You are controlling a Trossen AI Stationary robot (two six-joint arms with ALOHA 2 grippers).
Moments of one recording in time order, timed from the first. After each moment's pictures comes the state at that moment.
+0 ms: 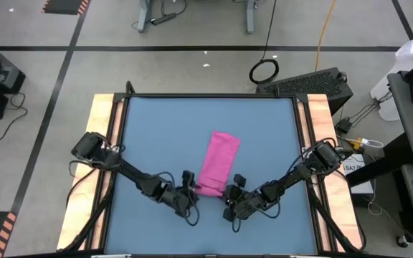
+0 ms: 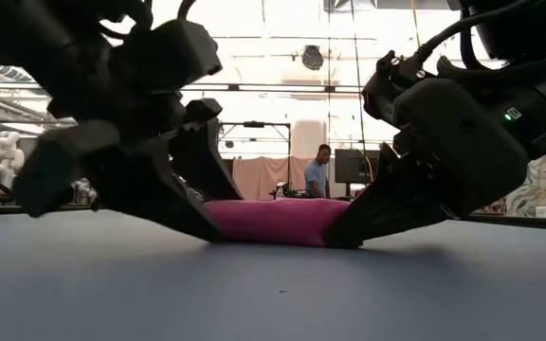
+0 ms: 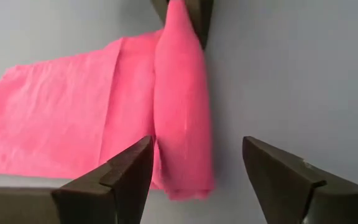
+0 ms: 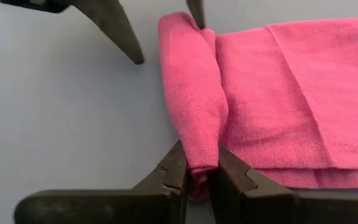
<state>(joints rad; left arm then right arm) -0.48 1.86 0.88 0.12 -0.47 0.08 0.55 2.00 0.83 0.38 0.58 0.70</state>
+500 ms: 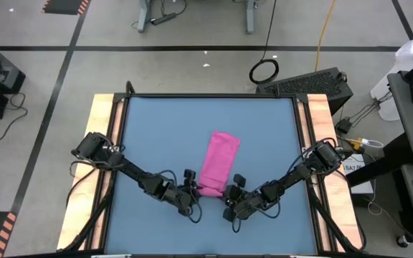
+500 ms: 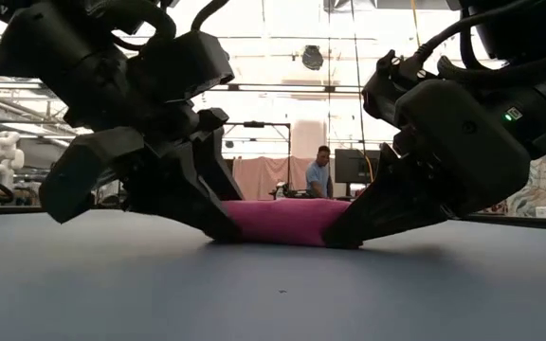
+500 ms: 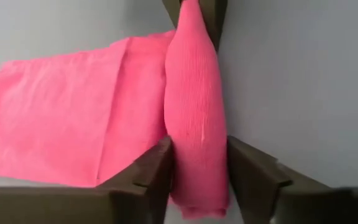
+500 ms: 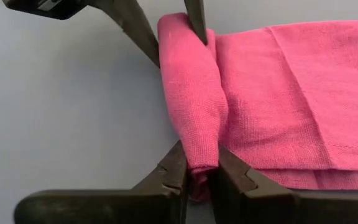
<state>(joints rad) -0.45 1.88 0.88 0.17 -0.45 0.06 0.55 2.00 0.83 0.37 0.58 0.69</state>
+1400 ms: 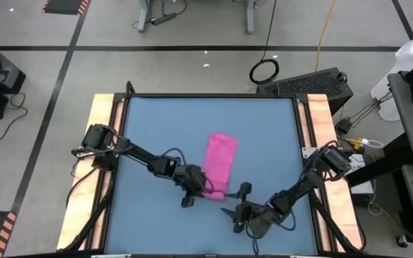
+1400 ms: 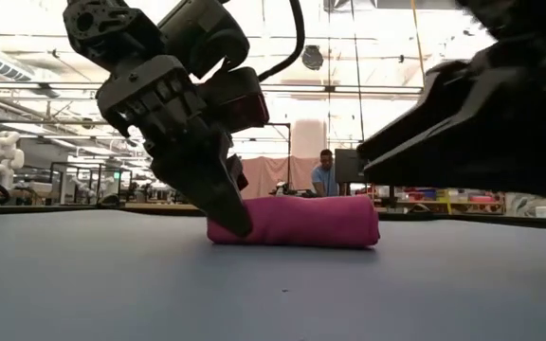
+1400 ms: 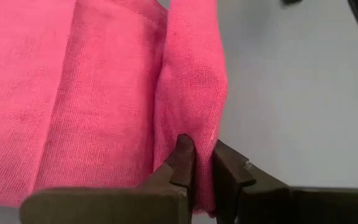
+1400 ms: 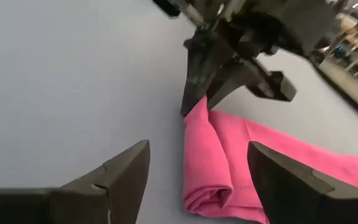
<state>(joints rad) -0.21 1.88 0.88 0.19 0.26 -0.25 0.72 1.95 0.82 0.50 0.93 0.17</state>
